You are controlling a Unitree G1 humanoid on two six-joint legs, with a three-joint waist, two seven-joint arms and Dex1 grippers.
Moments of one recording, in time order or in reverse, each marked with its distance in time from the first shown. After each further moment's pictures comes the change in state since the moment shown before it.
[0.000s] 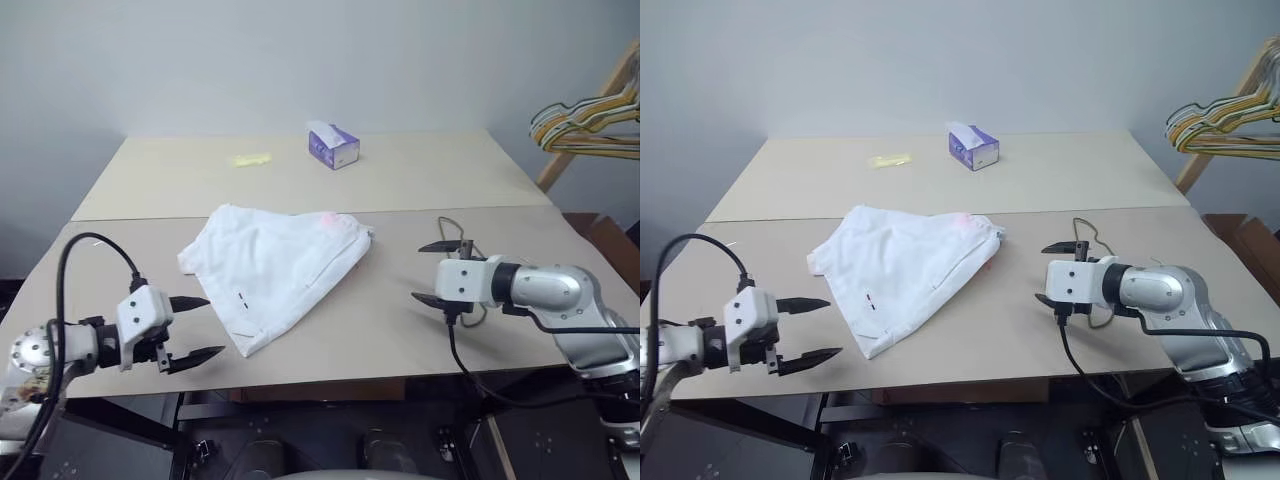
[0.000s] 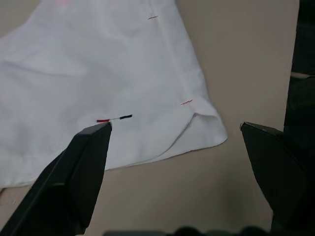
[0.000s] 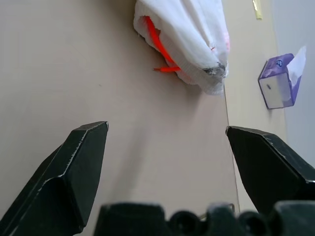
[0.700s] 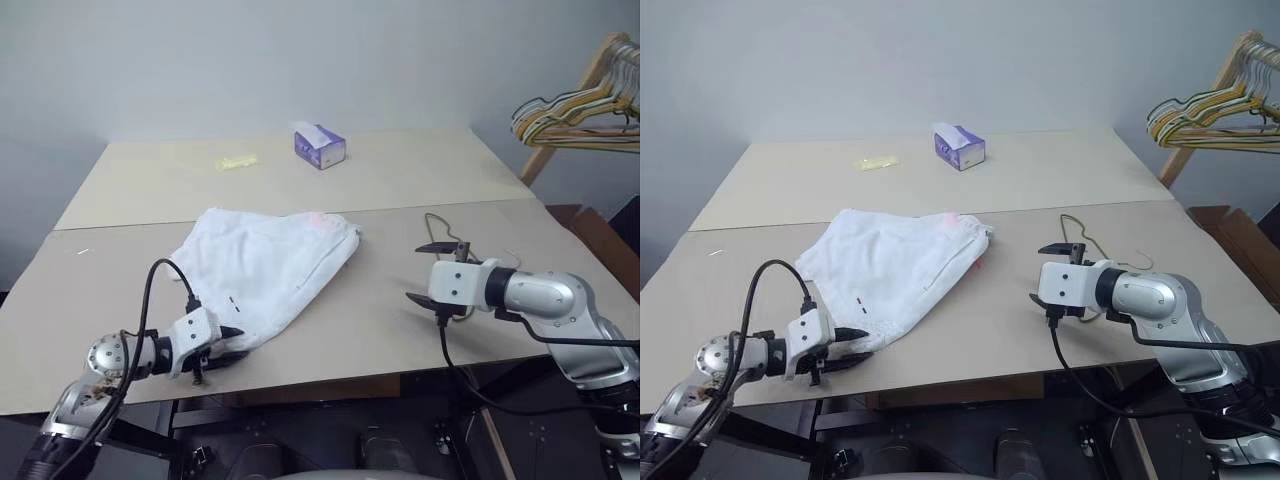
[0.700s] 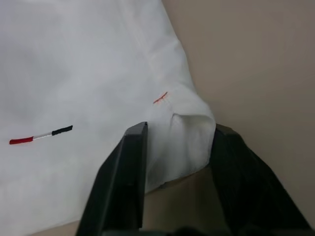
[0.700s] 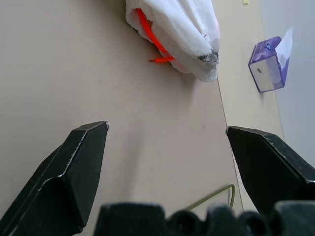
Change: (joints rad) left arm -0.094 -0.106 -0.227 0.178 0.204 -0.134 0.085; right arm 0.024 0.012 0.000 -0.062 -0.018 0.065 -0.033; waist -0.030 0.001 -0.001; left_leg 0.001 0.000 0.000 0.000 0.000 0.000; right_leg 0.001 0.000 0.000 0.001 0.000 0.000
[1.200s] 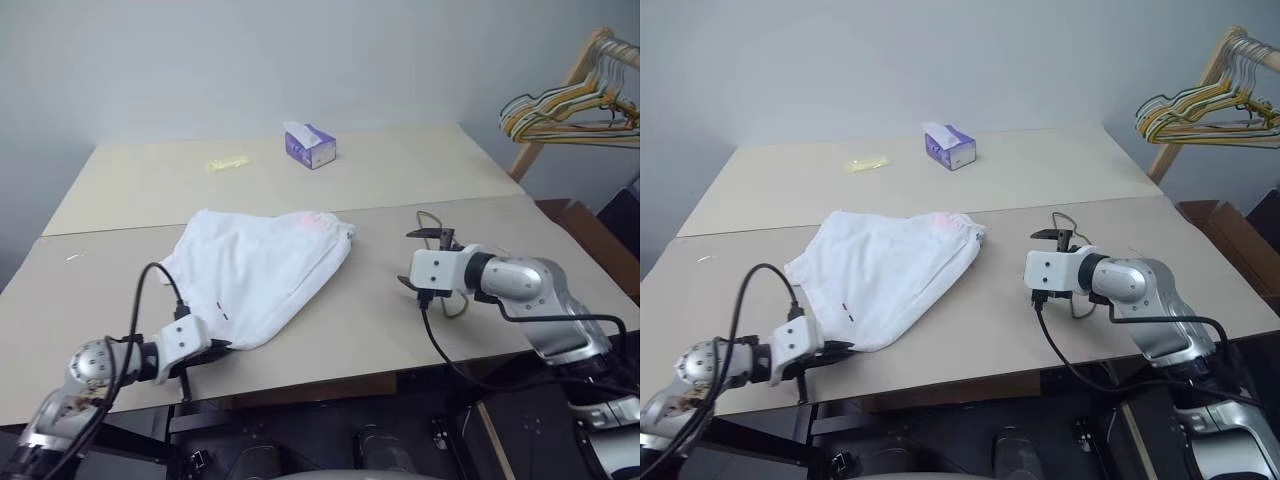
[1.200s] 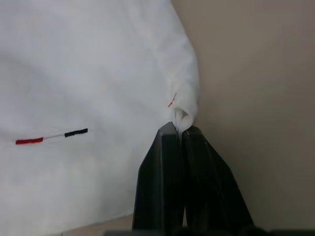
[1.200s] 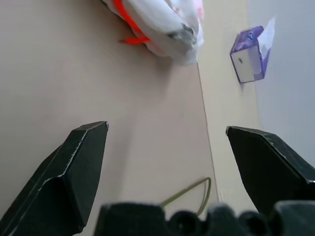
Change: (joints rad) left arm 0.115 0.093 0.105 -0.075 -0.039 -0.031 -0.004; right arm -0.189 0.085 0.129 0.246 -0.182 -0.118 -0.101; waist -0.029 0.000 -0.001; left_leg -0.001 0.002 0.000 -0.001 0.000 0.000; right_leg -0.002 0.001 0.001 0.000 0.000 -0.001
